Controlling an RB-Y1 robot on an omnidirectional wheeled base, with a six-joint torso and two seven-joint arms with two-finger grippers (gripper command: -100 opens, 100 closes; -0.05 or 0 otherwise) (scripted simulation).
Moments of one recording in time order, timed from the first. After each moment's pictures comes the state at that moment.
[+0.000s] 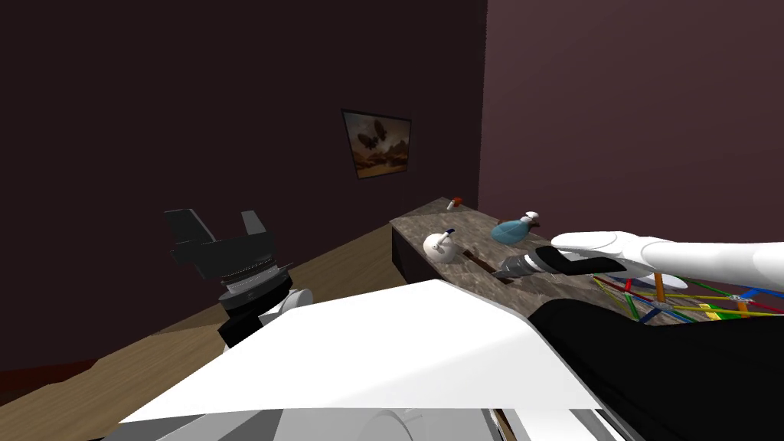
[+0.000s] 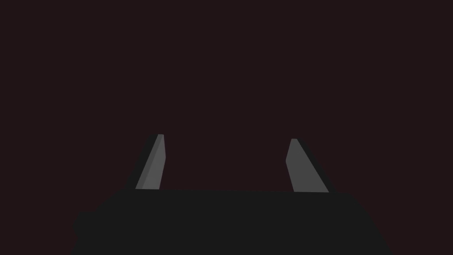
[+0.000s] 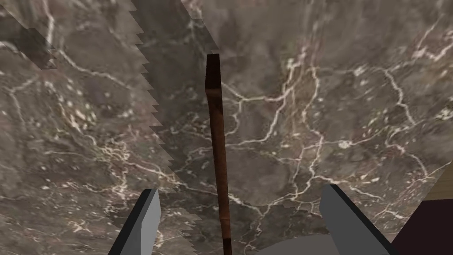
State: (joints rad) left arm 0.52 -0.03 0.07 -2.39 0.06 -0.64 0.03; right arm 1.09 -1.84 -0.07 -1.42 0.57 -0.66 -0.22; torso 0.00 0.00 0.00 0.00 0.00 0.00
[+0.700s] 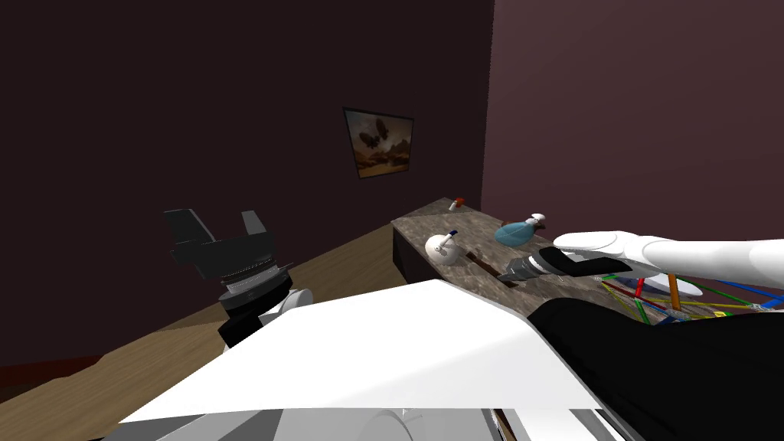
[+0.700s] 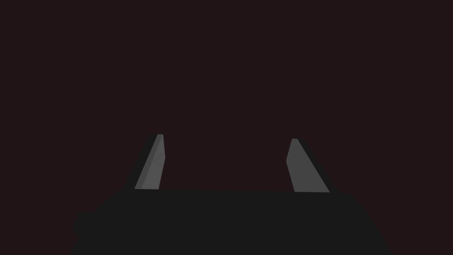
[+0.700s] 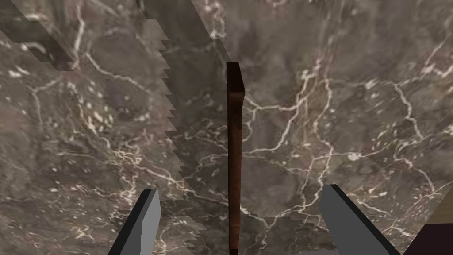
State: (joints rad) left arm 0.52 -0.03 0.07 -2.39 0.06 -0.64 0.03; right arm 1.06 -1.86 0.00 -1.39 0.59 -0.67 -0.21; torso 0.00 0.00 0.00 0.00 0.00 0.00
